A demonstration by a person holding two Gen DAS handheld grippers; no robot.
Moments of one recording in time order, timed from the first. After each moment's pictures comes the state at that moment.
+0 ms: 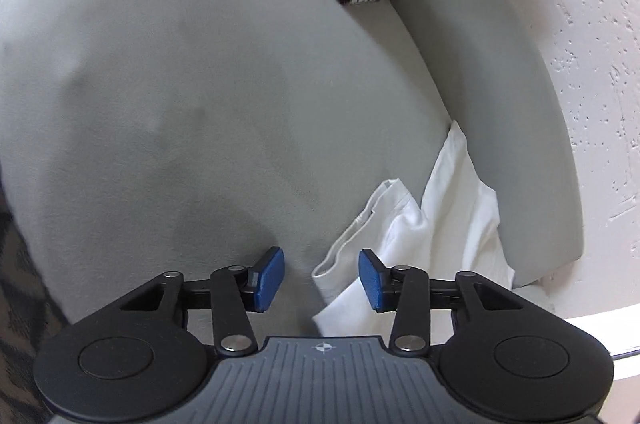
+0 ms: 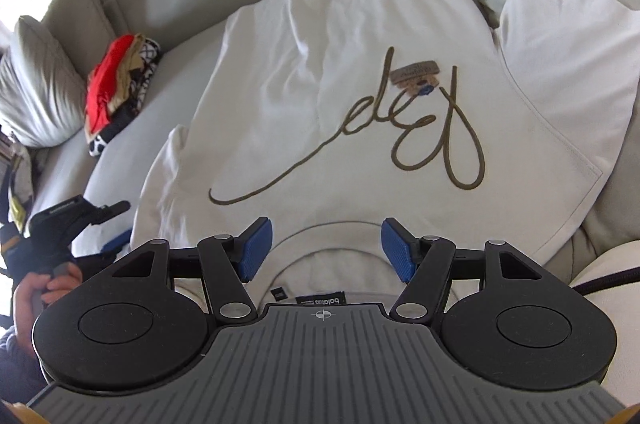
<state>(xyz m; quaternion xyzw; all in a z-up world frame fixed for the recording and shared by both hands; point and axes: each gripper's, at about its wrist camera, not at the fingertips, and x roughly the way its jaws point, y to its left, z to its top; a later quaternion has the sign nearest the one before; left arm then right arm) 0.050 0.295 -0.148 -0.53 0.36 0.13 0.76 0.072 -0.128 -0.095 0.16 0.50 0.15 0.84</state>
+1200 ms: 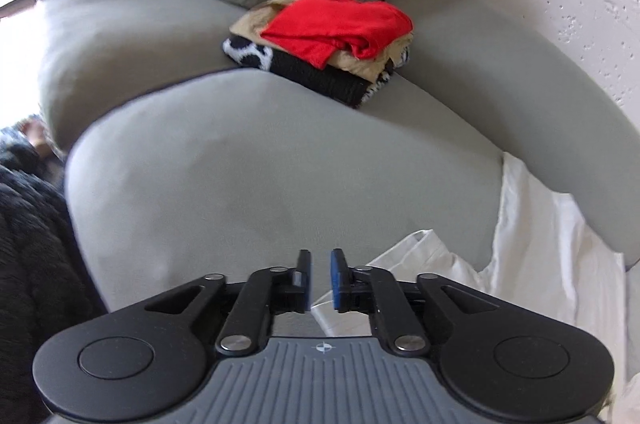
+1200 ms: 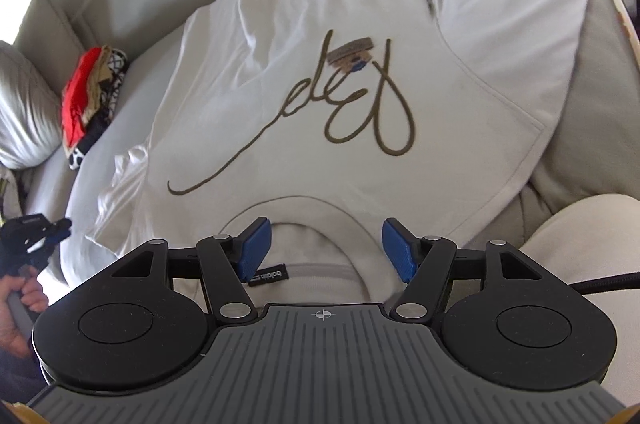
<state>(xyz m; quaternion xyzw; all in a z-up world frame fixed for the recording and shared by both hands) 0.026 0.277 -0.077 -0.23 0.34 0.28 0.87 0.057 -0.172 -0.105 0.19 0.52 0.10 0.83</state>
